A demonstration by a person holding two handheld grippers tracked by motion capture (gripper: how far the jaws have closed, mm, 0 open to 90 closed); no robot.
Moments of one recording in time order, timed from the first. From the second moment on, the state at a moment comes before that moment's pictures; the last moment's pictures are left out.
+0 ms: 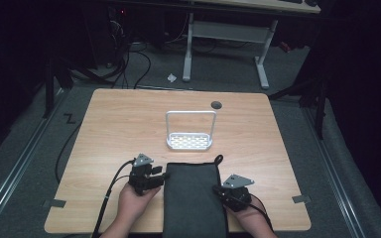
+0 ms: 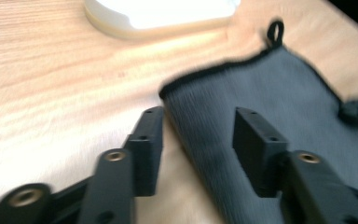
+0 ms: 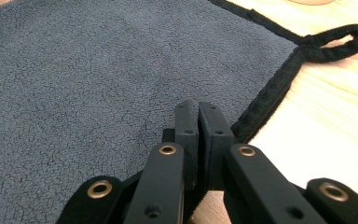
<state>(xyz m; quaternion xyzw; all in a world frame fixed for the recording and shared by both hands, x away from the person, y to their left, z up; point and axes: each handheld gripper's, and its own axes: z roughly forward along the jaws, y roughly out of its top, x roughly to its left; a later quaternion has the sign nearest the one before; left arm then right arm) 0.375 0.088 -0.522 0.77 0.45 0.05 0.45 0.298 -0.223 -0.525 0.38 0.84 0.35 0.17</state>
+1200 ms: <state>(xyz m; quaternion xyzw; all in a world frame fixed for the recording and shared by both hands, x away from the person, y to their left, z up) 0.381 0.074 -0.538 0.77 0.45 0.06 0.45 0.360 -0.212 -0.529 0.45 0.80 0.36 0.16</state>
